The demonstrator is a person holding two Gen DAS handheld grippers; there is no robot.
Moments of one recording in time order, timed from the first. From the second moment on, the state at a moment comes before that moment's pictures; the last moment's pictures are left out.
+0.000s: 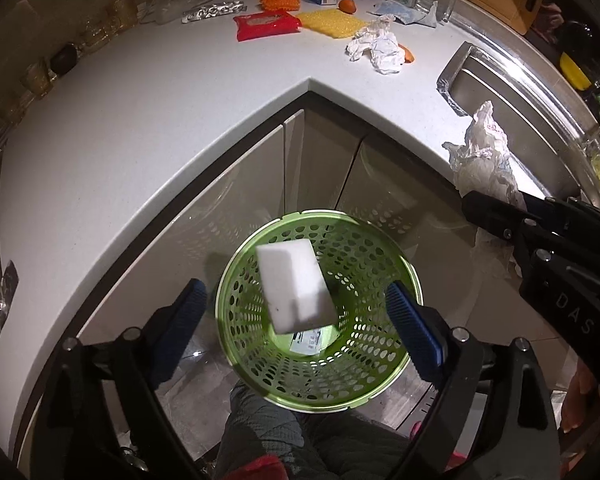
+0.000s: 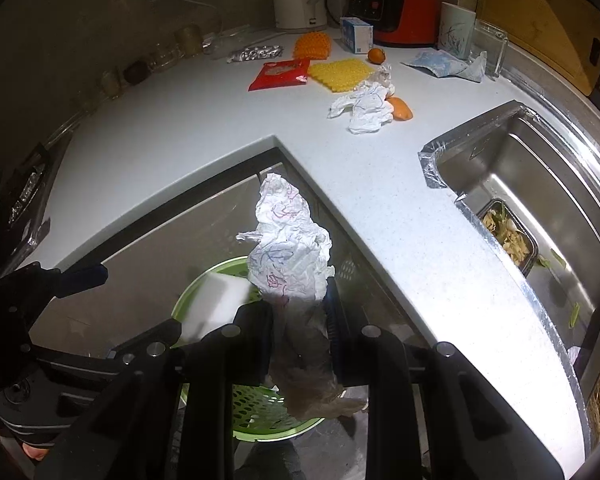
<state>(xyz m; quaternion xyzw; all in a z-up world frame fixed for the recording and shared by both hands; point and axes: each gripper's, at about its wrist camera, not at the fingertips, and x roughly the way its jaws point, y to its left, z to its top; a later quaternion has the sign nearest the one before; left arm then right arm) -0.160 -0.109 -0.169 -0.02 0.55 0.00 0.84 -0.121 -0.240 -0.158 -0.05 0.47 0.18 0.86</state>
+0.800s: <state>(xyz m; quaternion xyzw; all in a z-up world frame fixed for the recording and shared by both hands) -0.166 -0.033 -0.128 -0.07 0.51 0.06 0.85 -0.135 -0.198 -0.177 -0.10 0.49 0.22 0.84</state>
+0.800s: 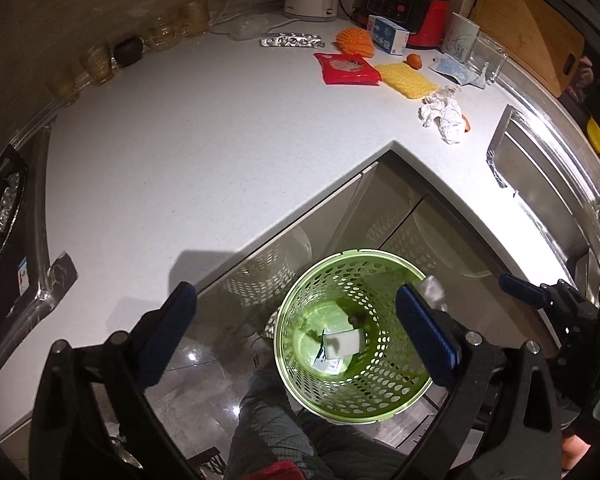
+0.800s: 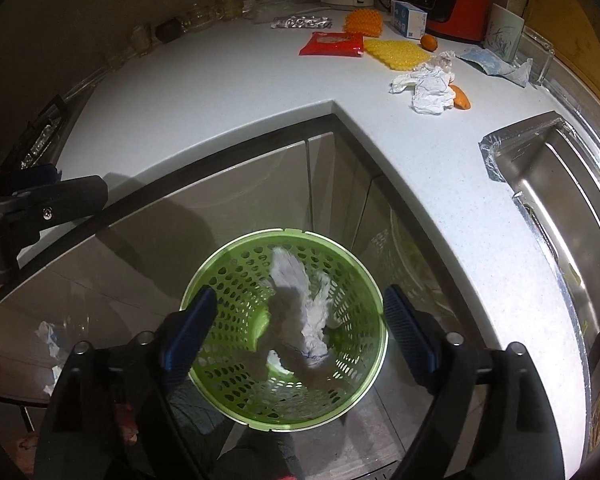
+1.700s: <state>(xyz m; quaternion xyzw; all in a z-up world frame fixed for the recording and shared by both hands) -0.071 0.000 -0.100 -0.05 0.49 0.04 0.87 -0.055 -0.179 -0.125 -0.06 0.45 0.17 0.87</state>
